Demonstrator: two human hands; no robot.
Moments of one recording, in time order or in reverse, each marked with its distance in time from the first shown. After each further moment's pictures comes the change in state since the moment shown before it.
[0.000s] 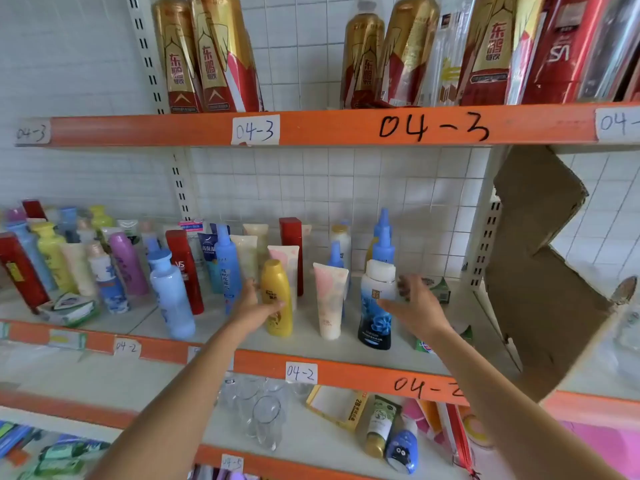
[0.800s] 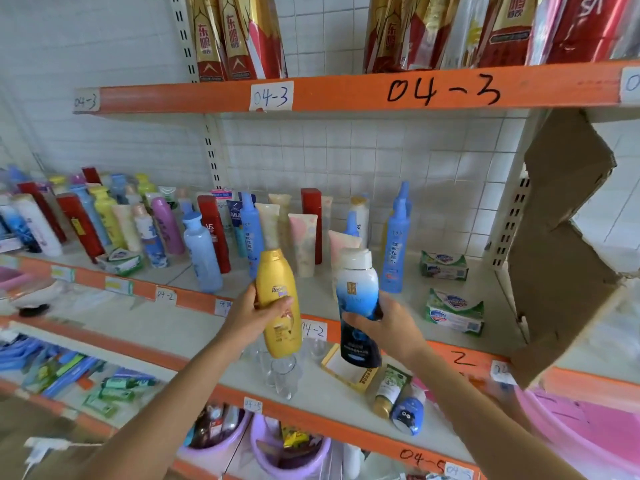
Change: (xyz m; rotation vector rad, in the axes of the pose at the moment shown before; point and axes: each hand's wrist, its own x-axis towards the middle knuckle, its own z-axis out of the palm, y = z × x) left_hand -0.118 -0.014 -0.009 -0.231 0.025 0.086; right_hand -0.080 -0.003 0.031 0.149 -0.304 -0.179
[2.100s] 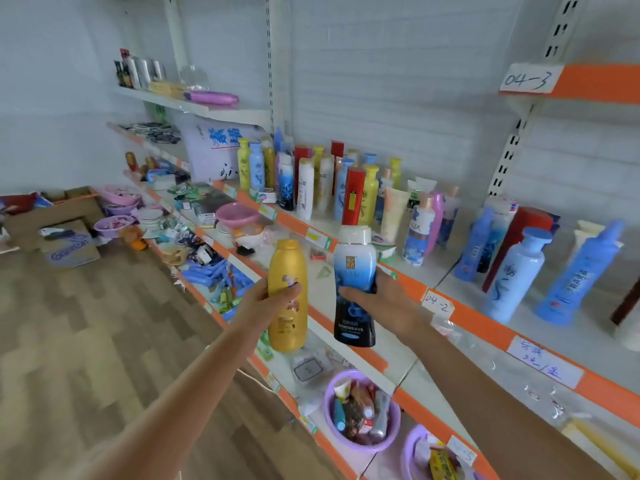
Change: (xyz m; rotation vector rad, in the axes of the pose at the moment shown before) left_hand -0.066 -0.165 -0.445 -0.325 0.423 -0.226; right_hand 0.069 -0.269 0.449 0.082 -0.424 -0.188
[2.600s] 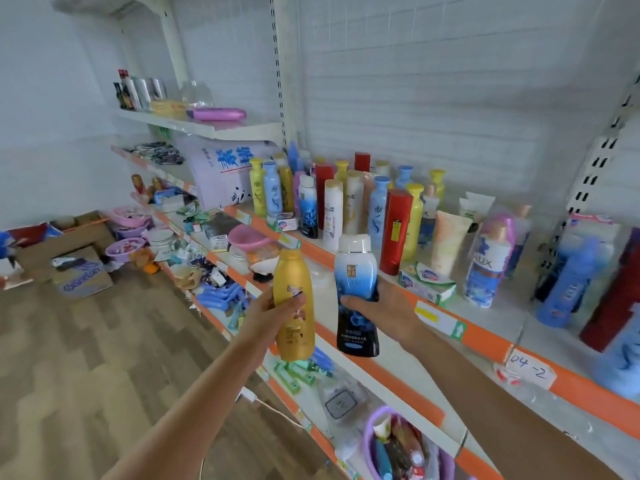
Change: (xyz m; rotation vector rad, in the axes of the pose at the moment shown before) left_hand 0.147 0.014 -0.068 -0.014 -0.019 -0.017; right_hand 0.145 -0.025 0.064 0.066 -0.024 0.011
